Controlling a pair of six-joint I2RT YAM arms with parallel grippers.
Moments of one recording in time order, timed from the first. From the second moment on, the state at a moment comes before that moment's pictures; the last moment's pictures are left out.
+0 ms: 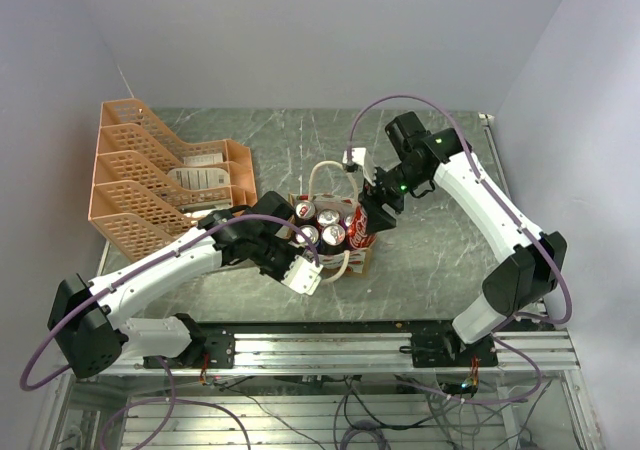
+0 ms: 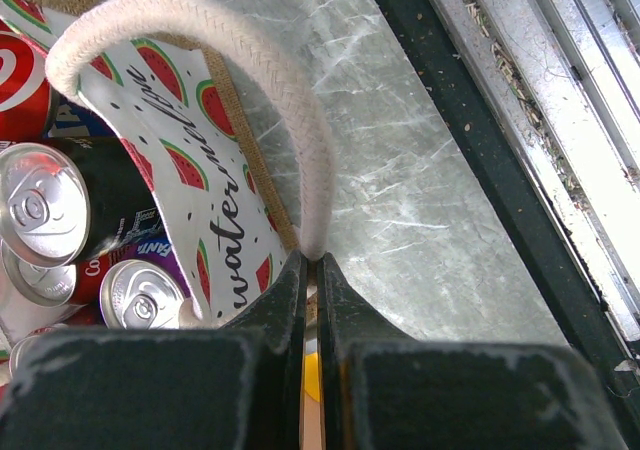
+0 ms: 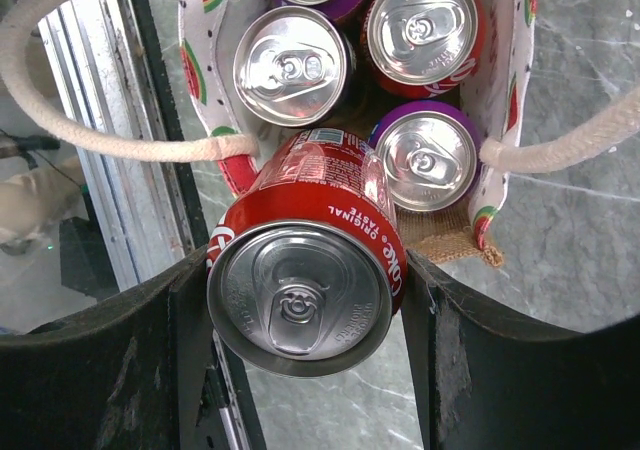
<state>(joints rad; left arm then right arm) -0.85 1.21 0.98 -0.84 0.55 1.25 0.47 1.60 1.61 -1.28 -0.62 -0.77</state>
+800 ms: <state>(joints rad) -0.85 1.21 0.98 -0.84 0.55 1.25 0.58 1.61 1.58 -1.26 -0.50 -0.71</state>
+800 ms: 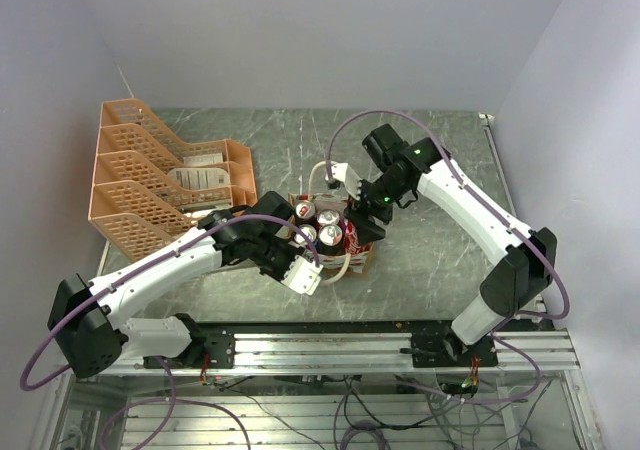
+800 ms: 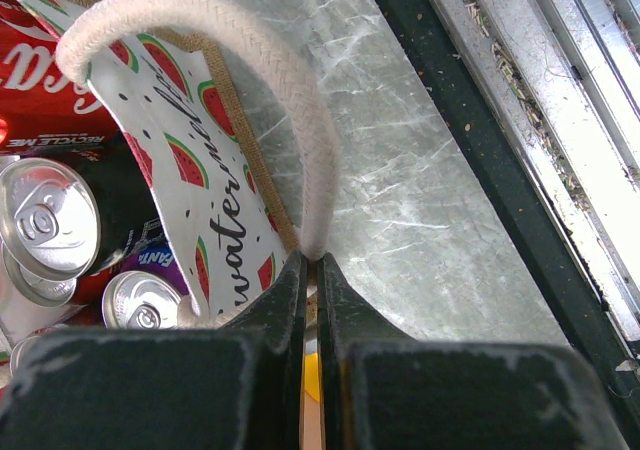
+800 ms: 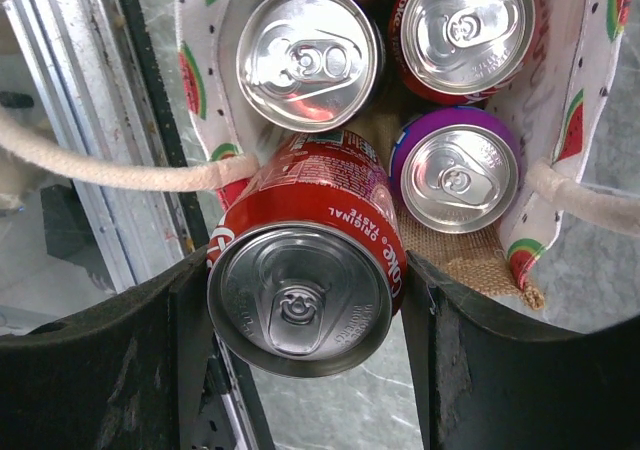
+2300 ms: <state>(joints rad) -0.85 1.21 0.98 -0.84 0.55 1.24 0.66 1.59 1.33 -1.01 -0.39 -0.65</state>
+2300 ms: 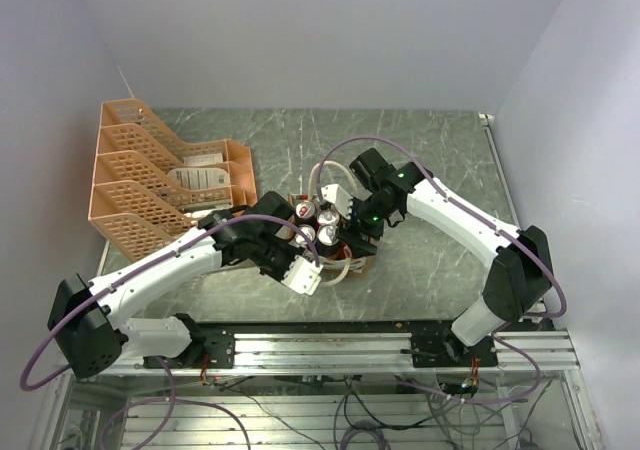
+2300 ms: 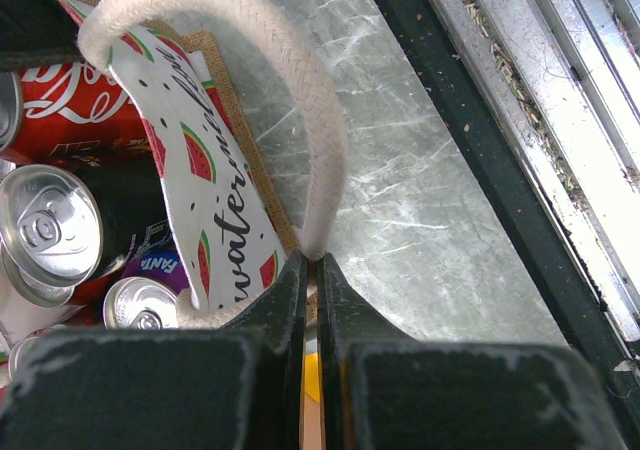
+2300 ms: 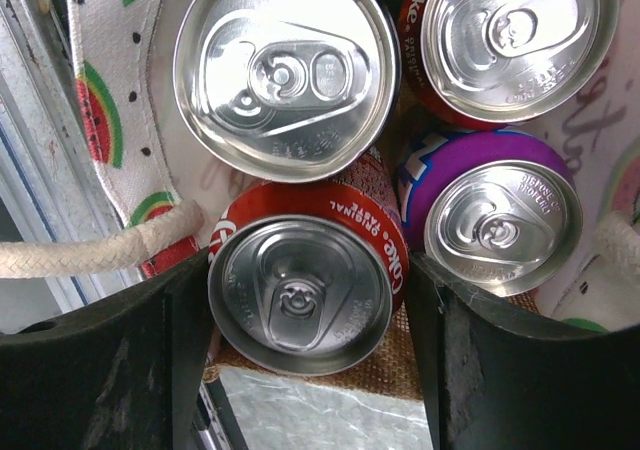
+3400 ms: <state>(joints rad) -0.85 1.21 0.98 -0.84 0.55 1.24 0.66 1.54 1.39 -1.07 -0.41 -0.65</state>
